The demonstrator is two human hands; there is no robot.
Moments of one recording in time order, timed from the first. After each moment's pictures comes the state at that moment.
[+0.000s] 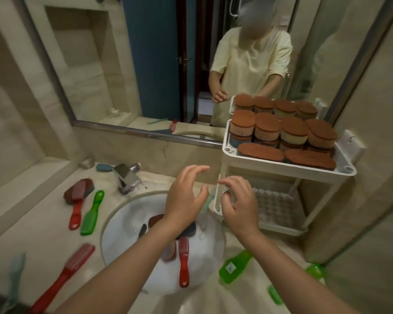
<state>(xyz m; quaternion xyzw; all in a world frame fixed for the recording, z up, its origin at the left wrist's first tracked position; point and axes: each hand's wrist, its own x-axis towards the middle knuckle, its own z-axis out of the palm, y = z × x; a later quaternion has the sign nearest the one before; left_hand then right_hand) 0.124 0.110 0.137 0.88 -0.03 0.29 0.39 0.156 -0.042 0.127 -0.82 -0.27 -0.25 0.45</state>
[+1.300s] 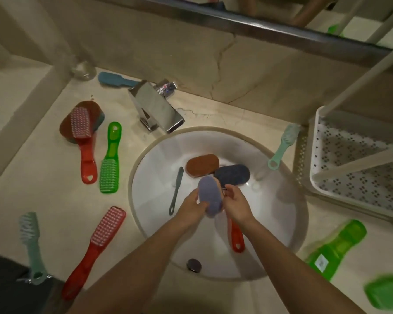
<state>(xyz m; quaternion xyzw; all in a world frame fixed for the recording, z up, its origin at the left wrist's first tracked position) 0.131 0.249 -0.113 0.71 0.34 -0.23 0.57 0.184 0.120 -0.123 -0.82 0.08 0.34 0.45</state>
